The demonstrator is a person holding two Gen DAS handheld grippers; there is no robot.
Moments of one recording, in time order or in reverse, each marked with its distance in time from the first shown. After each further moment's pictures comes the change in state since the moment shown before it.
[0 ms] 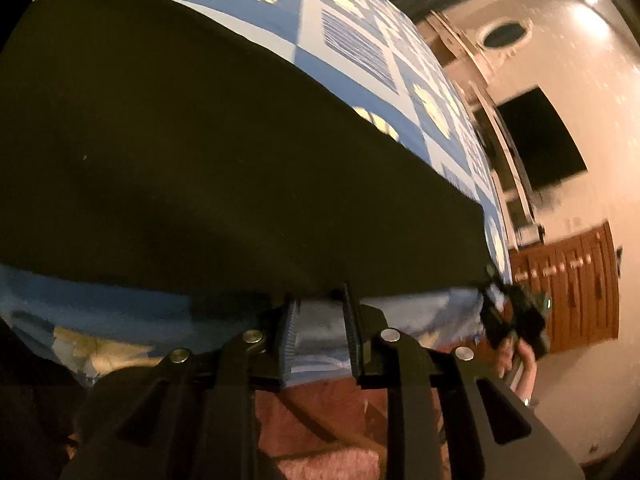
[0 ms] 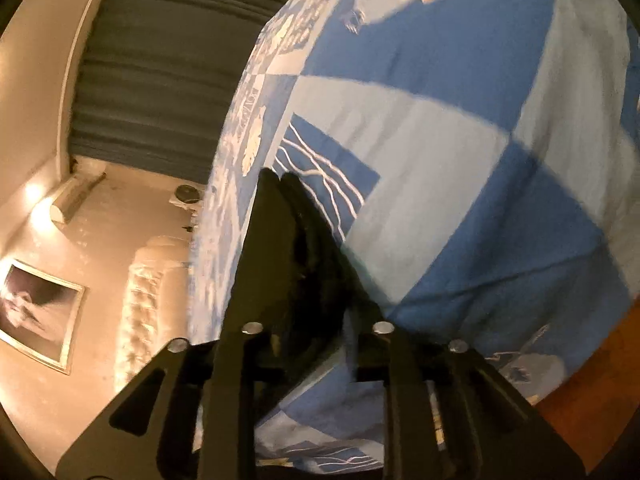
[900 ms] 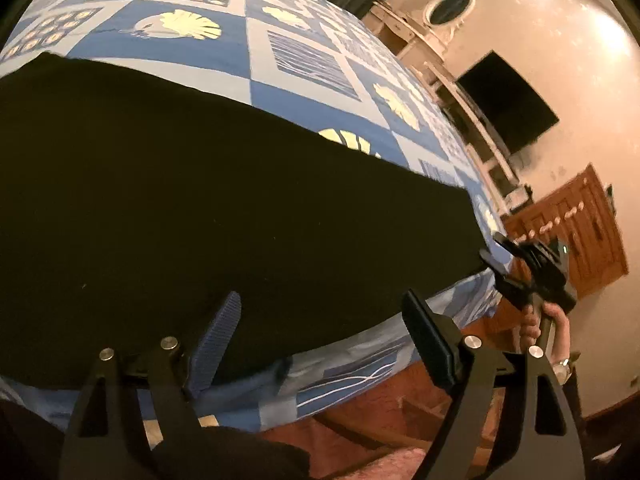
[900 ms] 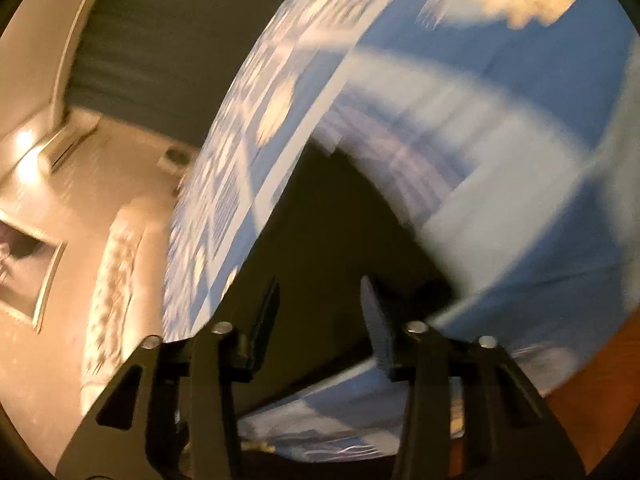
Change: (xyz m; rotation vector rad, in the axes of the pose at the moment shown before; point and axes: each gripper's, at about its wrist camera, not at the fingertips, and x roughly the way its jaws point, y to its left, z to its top) left arm -0.003 0.007 0.024 0.198 -0.056 -0.031; right arm -0.017 0.038 0.010 -0.129 0.028 -0.024
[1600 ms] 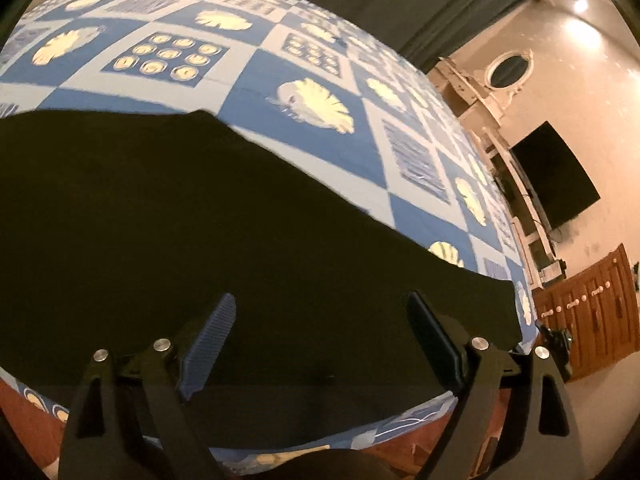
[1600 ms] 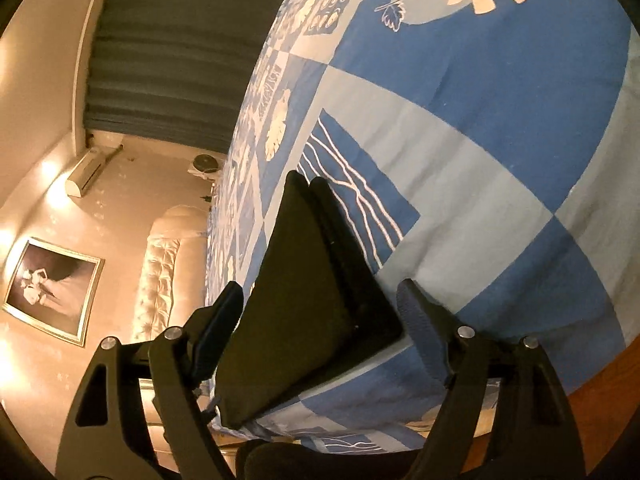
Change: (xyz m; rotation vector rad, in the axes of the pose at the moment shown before) left arm -0.084 0.096 0.050 -0.157 -0.144 0.162; right arm 0.021 -0.050 0.014 0.119 0.095 0.163
